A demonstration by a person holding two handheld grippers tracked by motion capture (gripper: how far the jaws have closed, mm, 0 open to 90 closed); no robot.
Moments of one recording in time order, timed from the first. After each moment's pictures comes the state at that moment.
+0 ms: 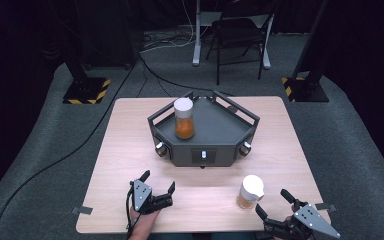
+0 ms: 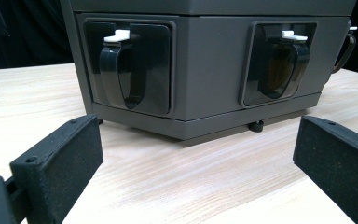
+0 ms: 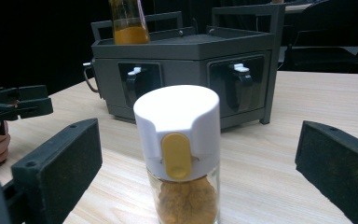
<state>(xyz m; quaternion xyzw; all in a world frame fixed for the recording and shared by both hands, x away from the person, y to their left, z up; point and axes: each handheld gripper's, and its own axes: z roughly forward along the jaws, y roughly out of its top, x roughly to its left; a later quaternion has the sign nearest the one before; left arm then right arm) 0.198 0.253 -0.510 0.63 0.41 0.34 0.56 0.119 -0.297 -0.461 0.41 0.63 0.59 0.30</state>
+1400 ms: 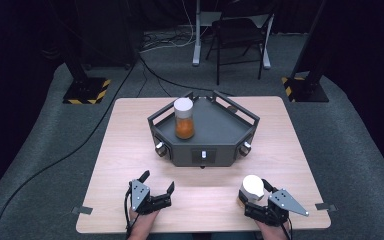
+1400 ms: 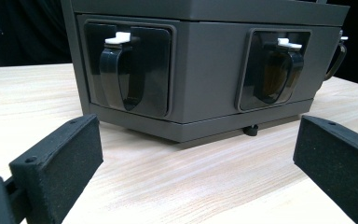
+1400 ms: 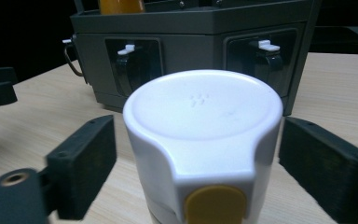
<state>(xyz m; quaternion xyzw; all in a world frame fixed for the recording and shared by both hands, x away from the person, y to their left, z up) 0.199 0.260 -0.513 0.63 0.42 0.33 0.57 0.161 -0.254 -0.462 0.43 0.65 0.55 0.30</state>
